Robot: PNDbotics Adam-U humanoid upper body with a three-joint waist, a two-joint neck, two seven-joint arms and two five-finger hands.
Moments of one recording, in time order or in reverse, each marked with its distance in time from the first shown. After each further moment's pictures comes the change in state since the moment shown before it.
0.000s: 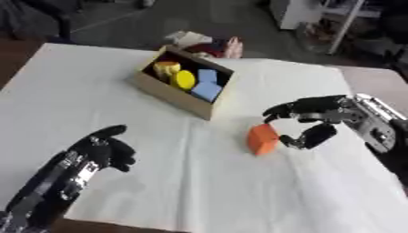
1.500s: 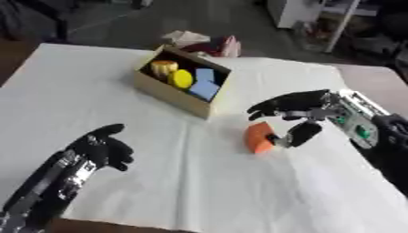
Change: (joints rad) left arm 0.000 0.000 0.000 0.000 0.001 0.000 0.000; right arm -0.020 0.048 0.032 -0.059 0.072 -0.008 -0.008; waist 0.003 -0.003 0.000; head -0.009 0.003
